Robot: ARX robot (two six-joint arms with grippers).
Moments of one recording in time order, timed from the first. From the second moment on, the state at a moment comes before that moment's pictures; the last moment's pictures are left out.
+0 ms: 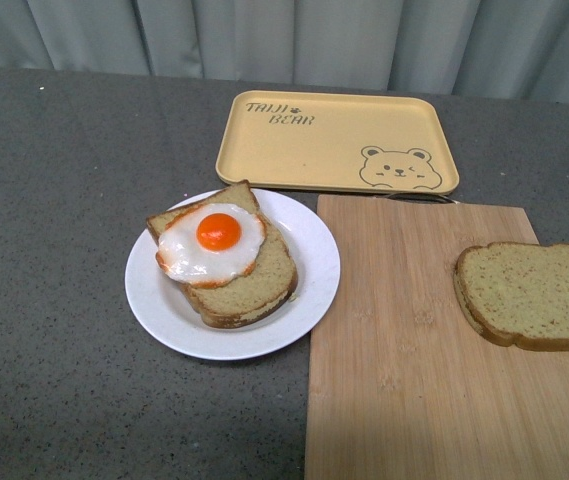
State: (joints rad) left arm 0.00 0.32 0.02 0.33 0.00 -0.01; right arm 0.09 0.14 0.02 0.09 0.37 -0.17
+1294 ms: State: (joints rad) left arm 0.00 0.32 0.02 0.33 0.00 -0.01; right arm -0.24 2.08 0.78 0.18 -0.52 0.13
